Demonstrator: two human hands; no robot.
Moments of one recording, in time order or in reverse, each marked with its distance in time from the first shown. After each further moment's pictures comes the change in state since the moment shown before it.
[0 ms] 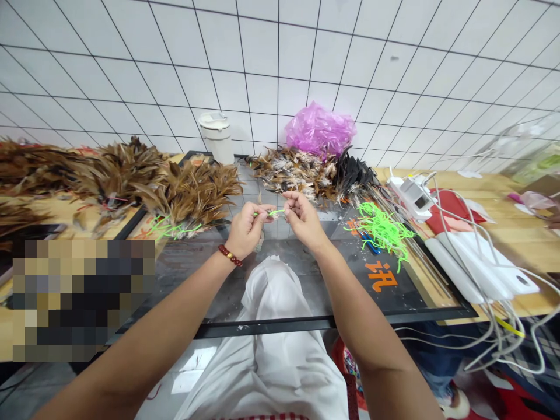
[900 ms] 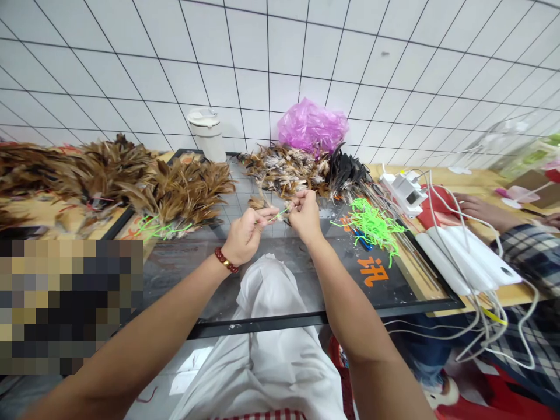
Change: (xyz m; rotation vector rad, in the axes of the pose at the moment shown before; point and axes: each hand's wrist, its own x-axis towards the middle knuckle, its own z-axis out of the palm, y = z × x) left_hand -0.011 0.006 0.010 -0.076 -0.153 0.122; right_hand 0.012 0.035 -0.018 -0.329 0.350 0.065
